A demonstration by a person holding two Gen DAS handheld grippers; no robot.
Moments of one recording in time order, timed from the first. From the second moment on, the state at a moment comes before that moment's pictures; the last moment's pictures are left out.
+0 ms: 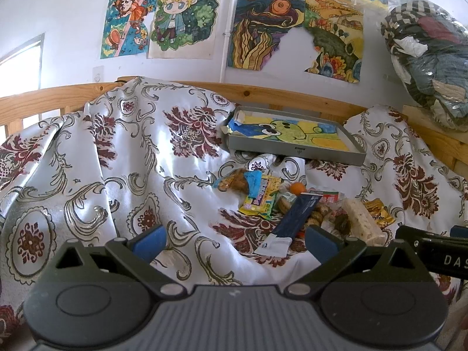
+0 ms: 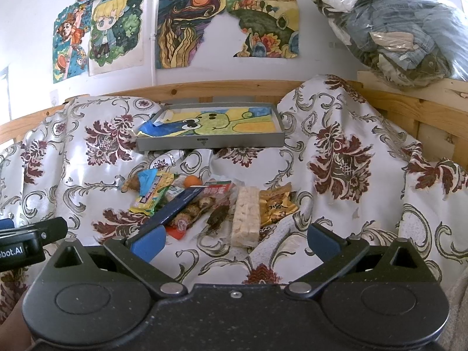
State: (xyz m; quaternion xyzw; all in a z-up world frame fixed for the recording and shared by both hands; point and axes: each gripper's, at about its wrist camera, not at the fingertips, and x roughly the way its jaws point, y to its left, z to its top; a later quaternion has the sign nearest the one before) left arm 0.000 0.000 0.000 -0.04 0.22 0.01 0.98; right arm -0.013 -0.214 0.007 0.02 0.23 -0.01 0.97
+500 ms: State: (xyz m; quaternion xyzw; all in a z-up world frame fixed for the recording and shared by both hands) left arm 0.000 0.000 0.000 -0.04 0.22 0.01 0.98; right arm -0.013 -0.214 0.008 0.02 0.22 -0.01 0.97
